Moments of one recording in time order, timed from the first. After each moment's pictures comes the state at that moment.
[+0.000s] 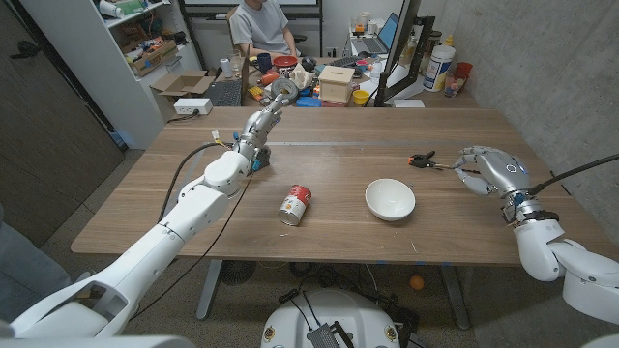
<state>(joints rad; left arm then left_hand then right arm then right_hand) 0.83 0.57 0.41 -1.66 -0.51 -0.01 0.20 0.50 0.06 0.16 0.09 0.27 0.43 -0.14 0.20 0.19 0.22 -0.19 0.20 0.19 0.07 -0.04 0.19 0.19 0.04 -0.04 0.21 0.19 -1.56 -1.17 -0.13 -1.95 -0.51 -0.30 -0.76 0.93 0.01 0.47 -0.16 0.22 0.97 -0.10 0.48 0.22 0.62 -0.08 0.25 0.20 0.52 -0.05 0.19 0.19 0.46 -0.02 0.21 0.18</state>
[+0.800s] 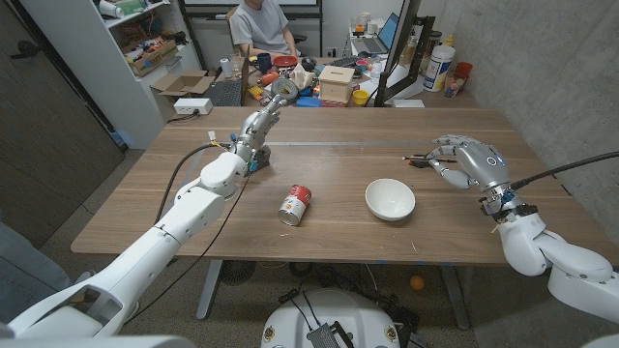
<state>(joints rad) 0.85 0.59 0.40 -1.68 -0.53 -0.02 0.20 0.50 0.06 0.16 0.09 0.27 0.43 -0.14 0.20 0.19 0.22 -0.19 0.20 0.19 0.07 -0.04 0.19 0.19 0.04 -0.04 0.21 0.19 -1.45 -1.09 -0.16 -1.93 -0.61 -0.03 -0.78 0.93 0.01 0.47 -0.15 0.21 0.97 -0.10 0.48 0.22 0.62 -0.08 0.25 0.20 0.52 -0.05 0.19 0.19 0.46 -0.02 0.21 0.18</state>
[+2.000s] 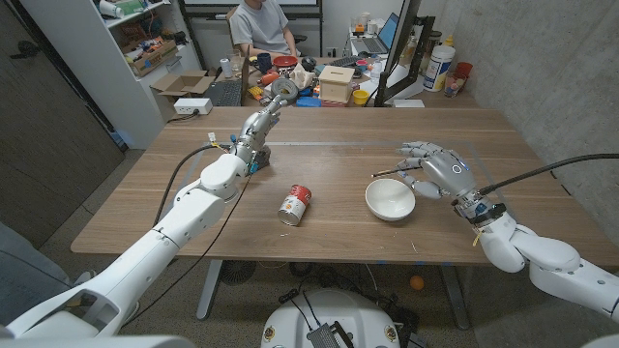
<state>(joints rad) 0.87 0.60 0.40 -1.72 -0.52 -0.01 0.21 0.50 0.06 0.16 0.09 0.27 0.43 -0.14 0.20 0.19 0.22 -0.19 0.20 0.19 0.07 -0.04 0.19 0.19 0.04 -0.04 0.21 0.19 -1.27 -1.06 -0.35 -1.83 -0.85 0.12 -0.83 0.93 0.00 0.48 -0.15 0.20 0.97 -0.10 0.48 0.22 0.62 -0.09 0.24 0.20 0.51 -0.05 0.19 0.19 0.46 -0.02 0.21 0.18</state>
